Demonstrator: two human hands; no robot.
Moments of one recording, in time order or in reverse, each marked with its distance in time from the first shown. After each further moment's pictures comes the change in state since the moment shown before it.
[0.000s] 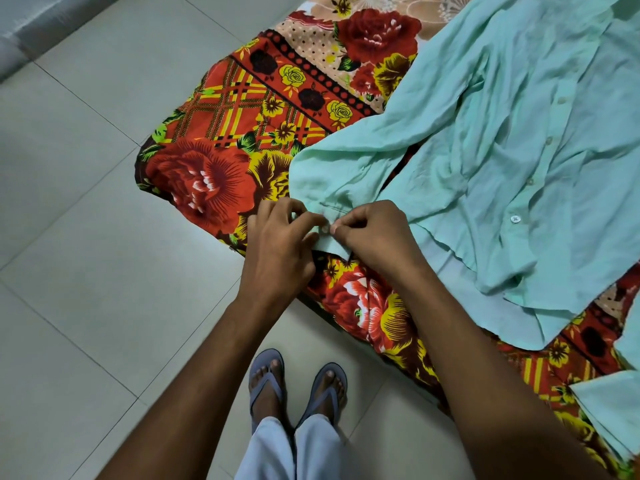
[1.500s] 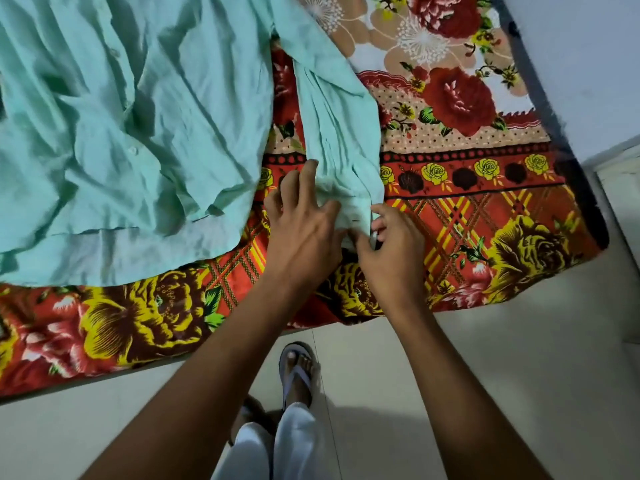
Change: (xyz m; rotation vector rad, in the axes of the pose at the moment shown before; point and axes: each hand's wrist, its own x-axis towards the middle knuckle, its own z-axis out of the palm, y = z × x) left_hand -0.097 0.338 0.189 0.189 -0.495 0.785; right_hand -0.227 0.320 -0.135 0.102 0.958 0.418
